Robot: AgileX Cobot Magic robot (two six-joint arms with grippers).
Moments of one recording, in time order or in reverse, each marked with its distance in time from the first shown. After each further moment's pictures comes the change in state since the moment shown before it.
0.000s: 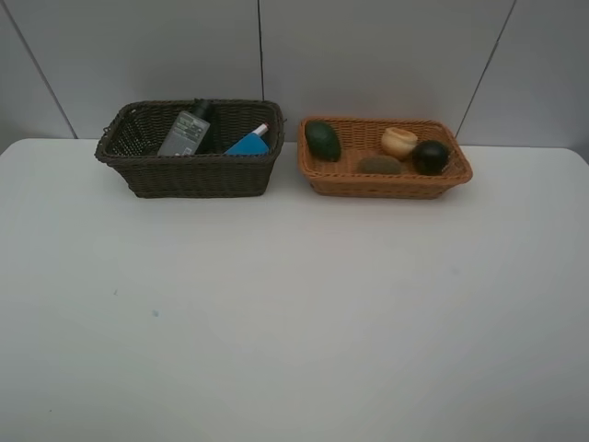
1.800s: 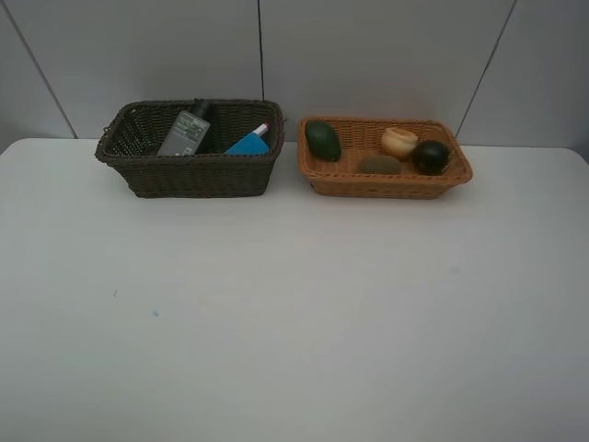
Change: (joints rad) left arm 0.000 0.000 0.000 0.000 0.000 0.000; right arm 0.000 0.000 0.000 0.000 -0.004 -0.001
